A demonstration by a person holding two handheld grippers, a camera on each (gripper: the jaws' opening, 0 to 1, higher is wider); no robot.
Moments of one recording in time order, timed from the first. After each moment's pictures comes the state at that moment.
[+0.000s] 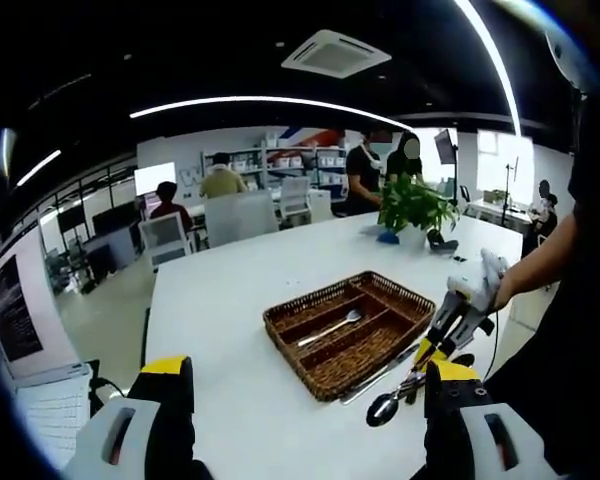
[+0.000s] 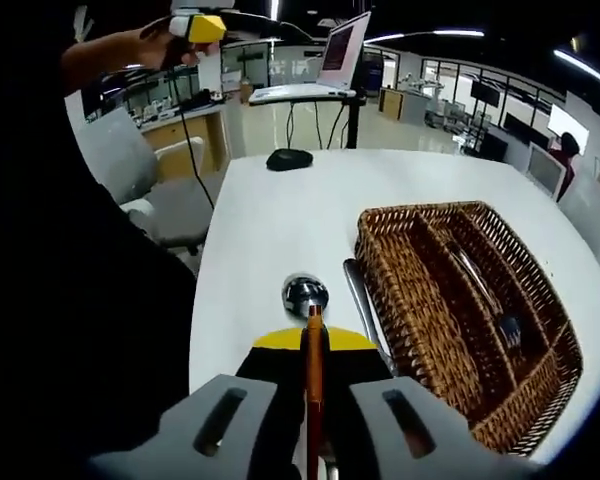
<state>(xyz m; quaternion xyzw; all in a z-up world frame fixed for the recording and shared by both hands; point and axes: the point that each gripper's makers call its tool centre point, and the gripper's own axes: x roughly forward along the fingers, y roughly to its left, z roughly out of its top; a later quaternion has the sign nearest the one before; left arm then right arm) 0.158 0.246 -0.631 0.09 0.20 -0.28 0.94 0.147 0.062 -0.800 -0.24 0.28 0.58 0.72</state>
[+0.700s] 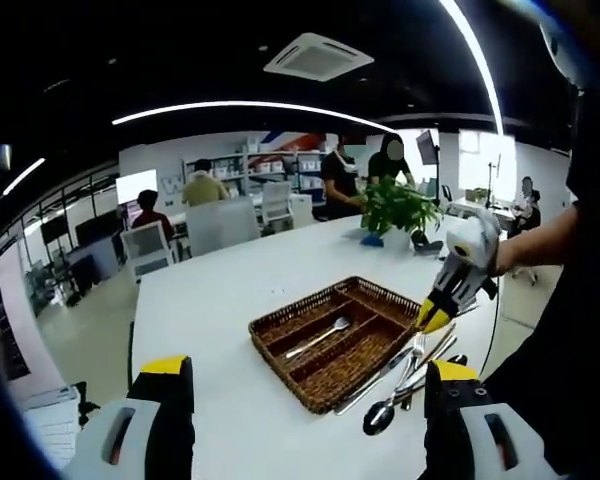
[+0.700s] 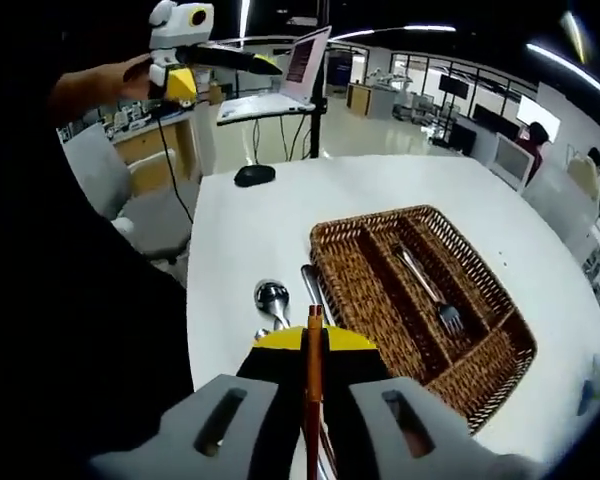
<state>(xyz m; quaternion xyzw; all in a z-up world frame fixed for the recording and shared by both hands) 0.181 0.235 -0.627 0.10 0.19 -0.33 0.92 0.176 0.018 -0.737 -0.23 0.30 0.50 0.78</state>
